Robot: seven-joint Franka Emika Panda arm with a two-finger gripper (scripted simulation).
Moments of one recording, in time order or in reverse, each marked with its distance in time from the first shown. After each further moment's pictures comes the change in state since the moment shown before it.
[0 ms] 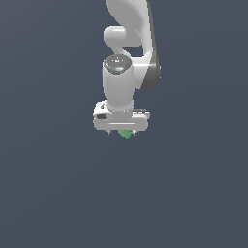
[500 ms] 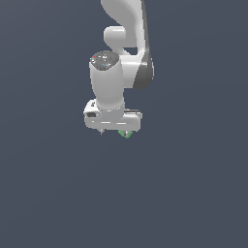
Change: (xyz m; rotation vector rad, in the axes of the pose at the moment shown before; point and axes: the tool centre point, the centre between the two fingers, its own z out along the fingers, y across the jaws) arm 0.009 0.028 -0.009 0.006 0.025 0.058
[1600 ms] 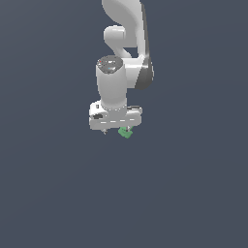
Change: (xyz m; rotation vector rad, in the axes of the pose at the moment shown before) arm -0.027 -0.004 0.019 -0.006 -0.012 -0.225
